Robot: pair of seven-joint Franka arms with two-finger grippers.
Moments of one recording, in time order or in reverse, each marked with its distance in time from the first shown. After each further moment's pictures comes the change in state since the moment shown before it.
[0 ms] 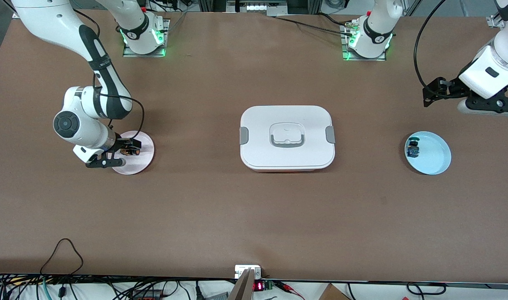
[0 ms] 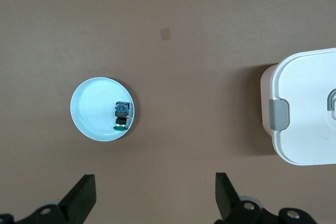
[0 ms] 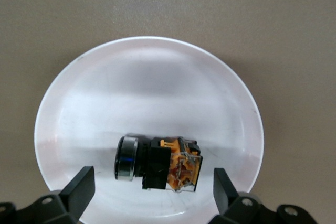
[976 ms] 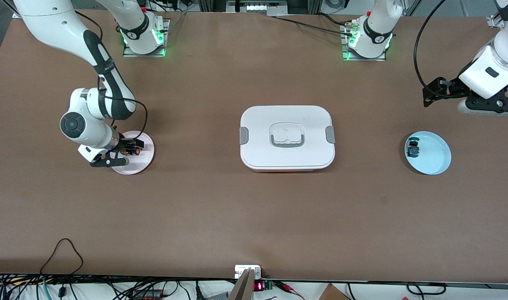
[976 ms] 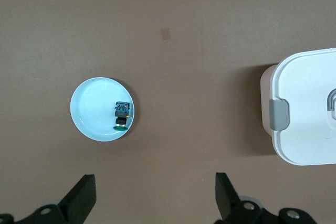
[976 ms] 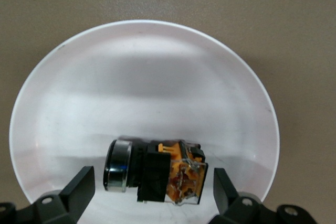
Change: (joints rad) left arm 0.000 0.000 0.000 0.000 0.000 0.000 0.000; right arm 0.000 0.035 0.000 -0.016 0.002 0.047 0.000
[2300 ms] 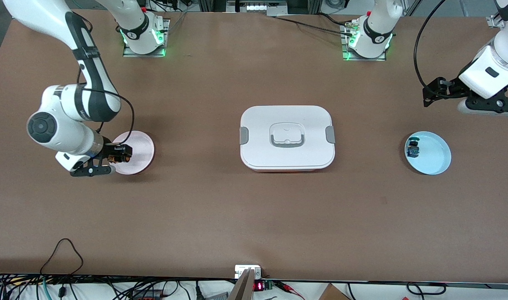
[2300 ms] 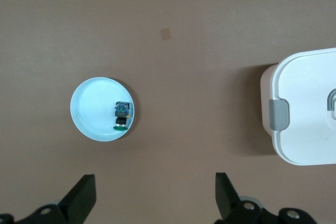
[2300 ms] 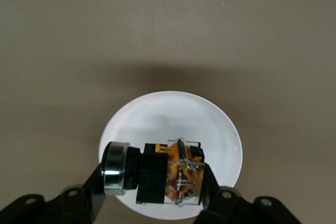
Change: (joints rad) left arm 0.000 0.000 0.000 0.000 0.000 0.000 0.000; right arm 0.004 -0.085 0.024 0.277 0.027 -0.325 -0.002
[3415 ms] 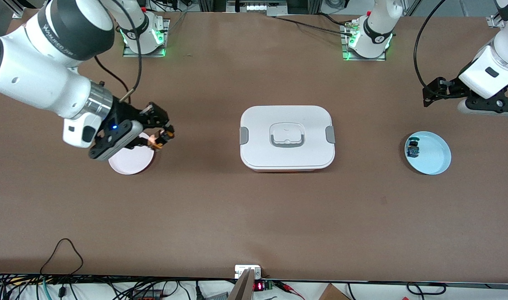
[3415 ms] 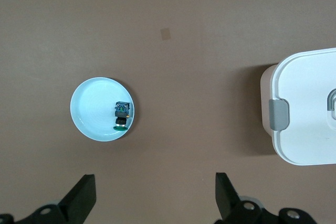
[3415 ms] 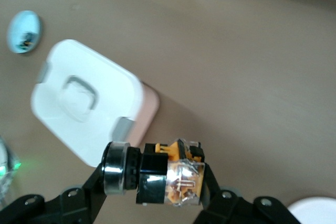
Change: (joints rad) left arm 0.000 0.000 0.000 0.000 0.000 -0.001 0.000; right arm 0.032 -0.106 0.230 0.346 0.411 -0.224 -0.287
